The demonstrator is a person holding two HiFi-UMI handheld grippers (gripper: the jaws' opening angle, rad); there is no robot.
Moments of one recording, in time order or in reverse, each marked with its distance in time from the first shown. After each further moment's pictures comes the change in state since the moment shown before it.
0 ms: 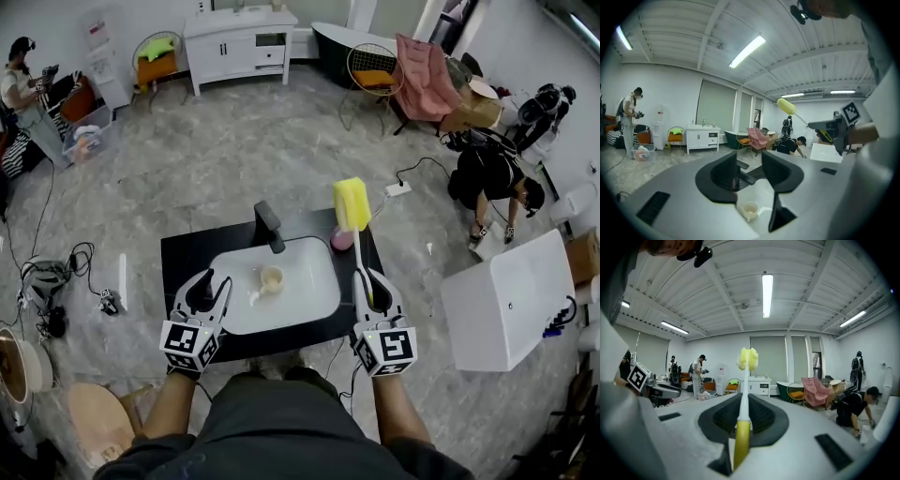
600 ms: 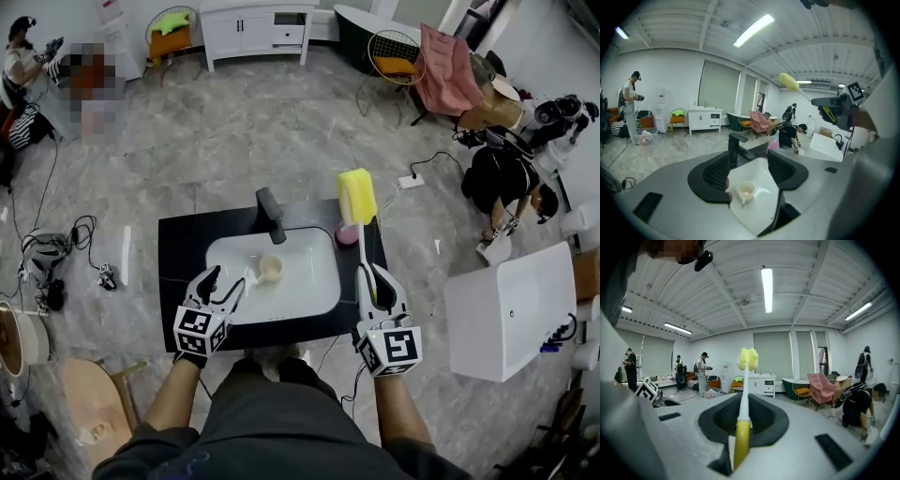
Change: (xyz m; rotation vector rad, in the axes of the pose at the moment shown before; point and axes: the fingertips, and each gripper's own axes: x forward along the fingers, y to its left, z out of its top) left arm 0.039 -0.006 -0.092 -0.058 0.220 0.024; right arm 0.024 -0.016 -0.014 0.008 0.037 0.075
